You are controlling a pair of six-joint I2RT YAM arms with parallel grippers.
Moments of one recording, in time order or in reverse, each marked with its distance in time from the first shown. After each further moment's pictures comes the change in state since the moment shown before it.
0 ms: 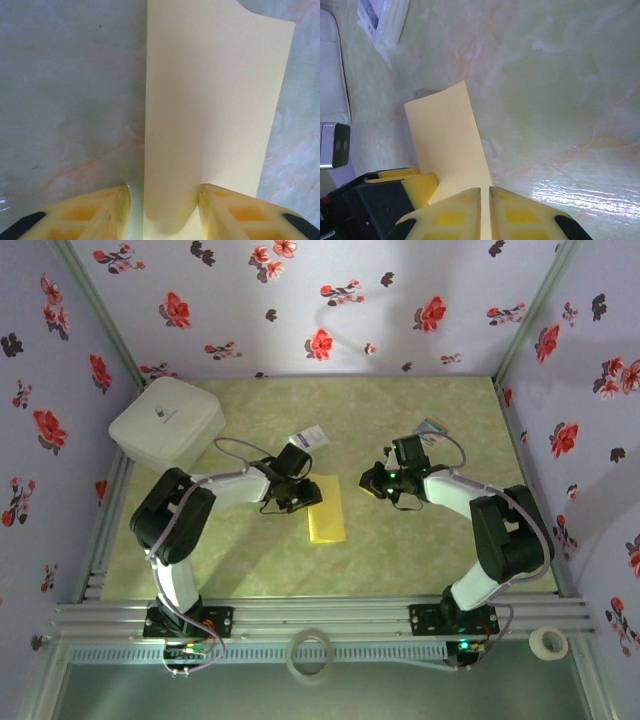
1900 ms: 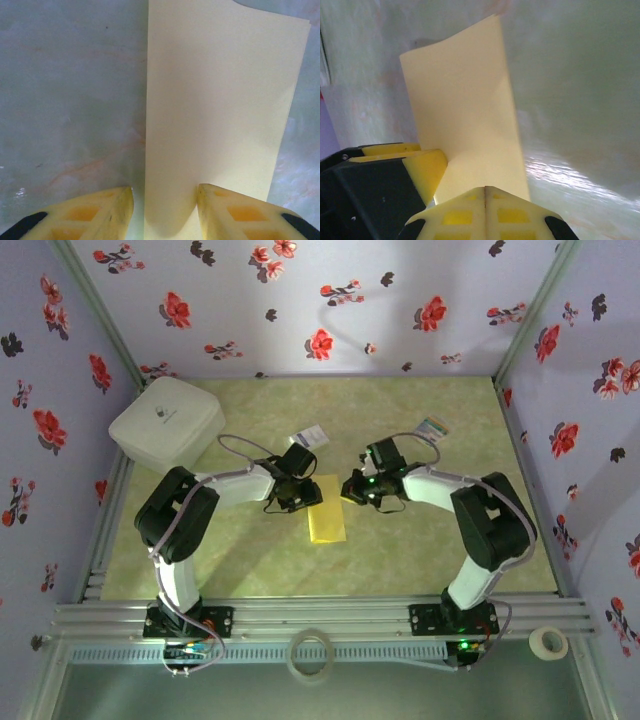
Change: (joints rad) left arm -0.021 0.026 0.045 -0.063 -0.059 -0.011; right arm 0.154 0.120 0.092 -0.040 -0.002 -0.010
